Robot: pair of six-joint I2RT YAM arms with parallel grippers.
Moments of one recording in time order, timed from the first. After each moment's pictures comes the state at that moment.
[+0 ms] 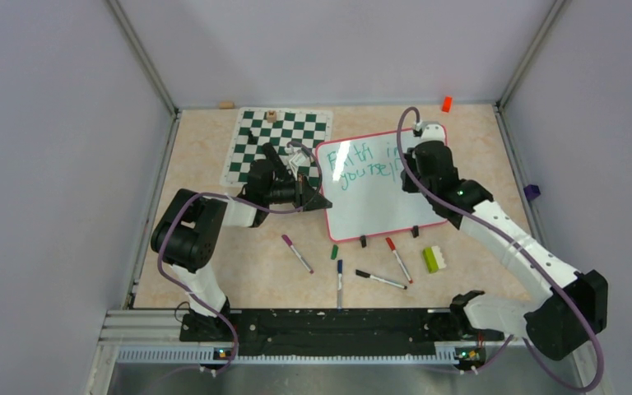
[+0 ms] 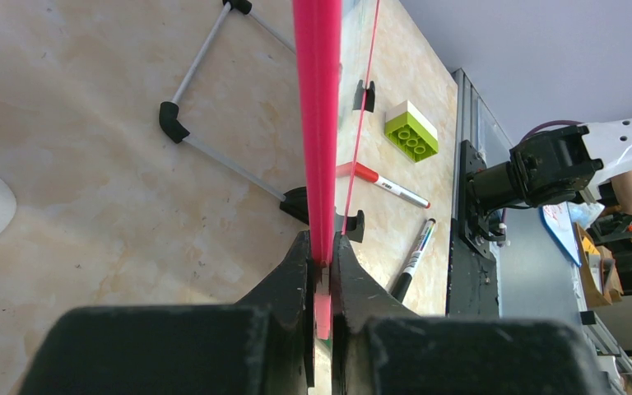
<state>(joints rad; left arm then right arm) -0.36 1.79 0.75 0.73 1.00 -0.51 0.50 1.19 1.02 -0.40 0.31 0.29</state>
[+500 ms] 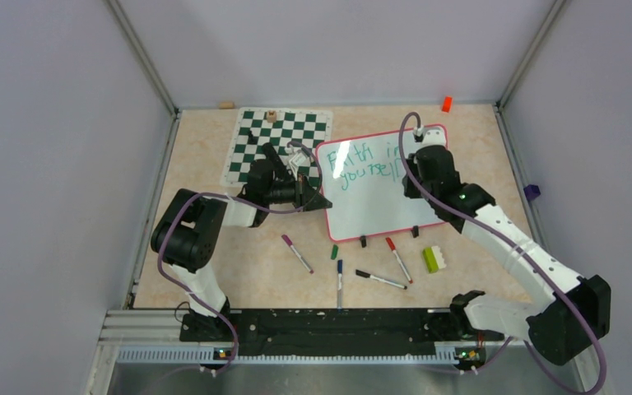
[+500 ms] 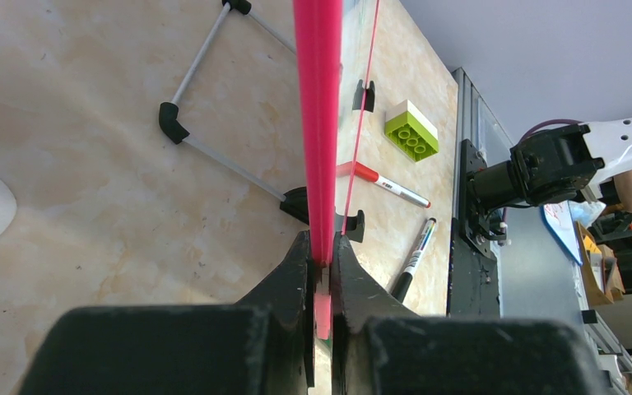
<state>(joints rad) -0.36 1.79 0.75 0.73 1.00 -0.50 0.49 1.14 0.97 -0.44 0.29 0.30</state>
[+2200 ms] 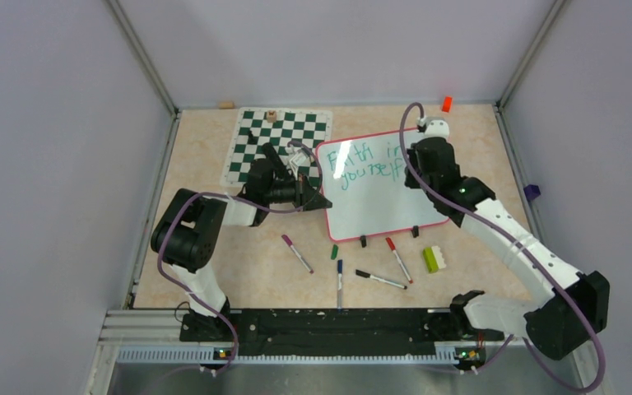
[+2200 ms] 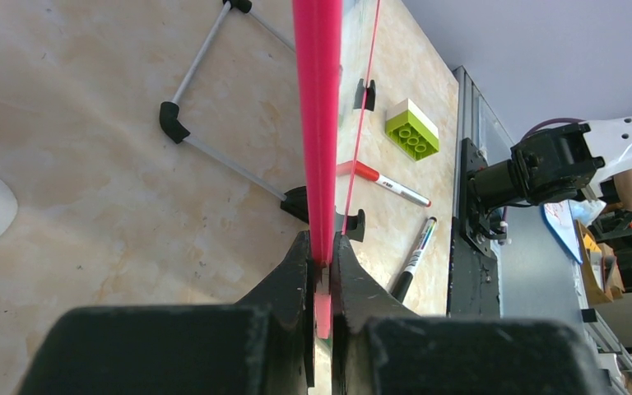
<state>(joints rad) -0.36 1.79 0.76 0.72 1.00 -0.49 0.49 1.19 1.04 -0.42 0.36 0.30</state>
